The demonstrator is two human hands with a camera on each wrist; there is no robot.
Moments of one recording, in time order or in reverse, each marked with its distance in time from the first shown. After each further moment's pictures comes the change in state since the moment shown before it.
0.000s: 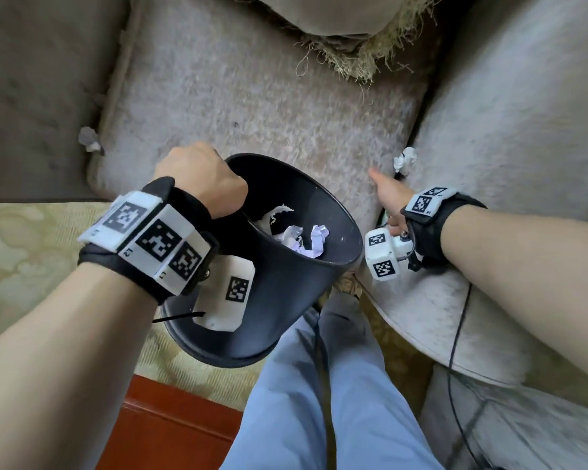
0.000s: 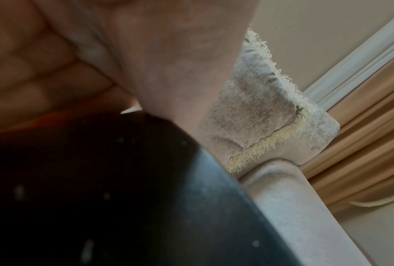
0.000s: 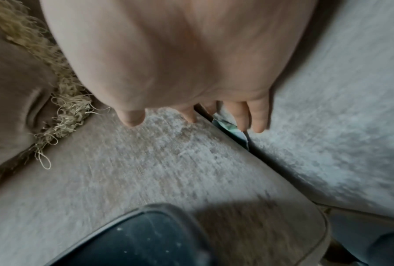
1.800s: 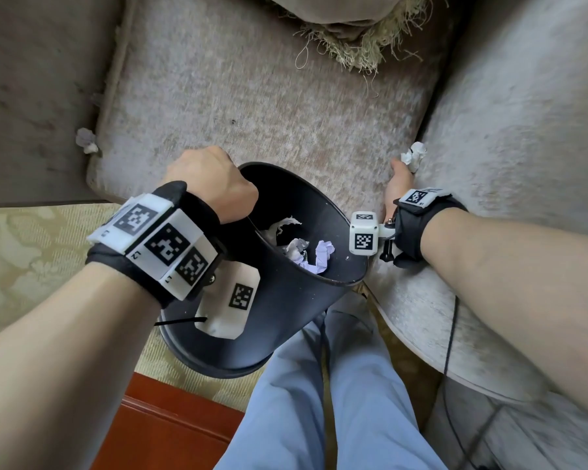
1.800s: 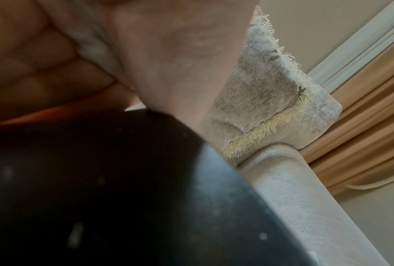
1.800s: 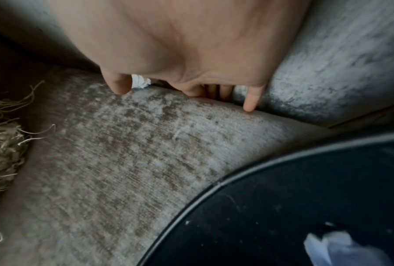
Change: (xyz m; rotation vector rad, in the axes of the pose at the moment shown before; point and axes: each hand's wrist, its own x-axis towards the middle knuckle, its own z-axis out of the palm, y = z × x) left_hand 0.014 0.016 0.017 0.052 -0.016 0.019; right_hand 0.050 0.003 0.020 0.902 0.103 0.015
